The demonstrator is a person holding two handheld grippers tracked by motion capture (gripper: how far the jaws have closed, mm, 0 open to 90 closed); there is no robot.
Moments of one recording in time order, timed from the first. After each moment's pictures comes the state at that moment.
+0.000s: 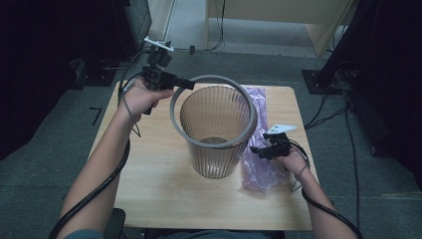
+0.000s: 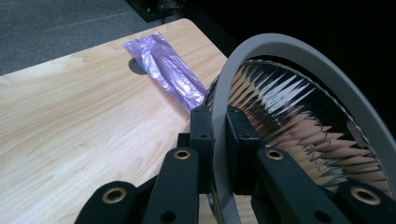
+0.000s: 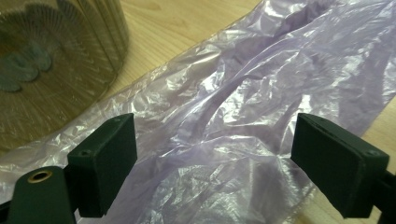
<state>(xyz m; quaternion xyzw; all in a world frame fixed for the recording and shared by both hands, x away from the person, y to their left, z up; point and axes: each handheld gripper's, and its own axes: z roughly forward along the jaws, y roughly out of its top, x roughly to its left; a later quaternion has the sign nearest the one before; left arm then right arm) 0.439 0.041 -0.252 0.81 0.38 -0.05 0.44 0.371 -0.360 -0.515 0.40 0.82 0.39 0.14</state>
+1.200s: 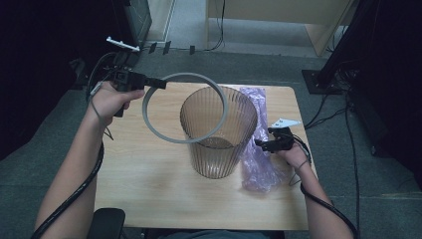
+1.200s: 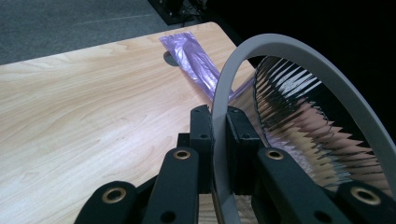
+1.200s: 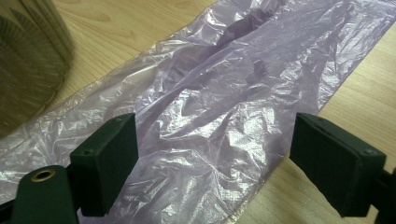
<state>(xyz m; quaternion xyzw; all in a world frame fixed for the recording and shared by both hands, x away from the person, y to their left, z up) 0.433 0.112 -0.252 0.79 0.42 -0.04 0.45 0.391 -0.376 -0.517 0.42 0.80 0.39 0.16</state>
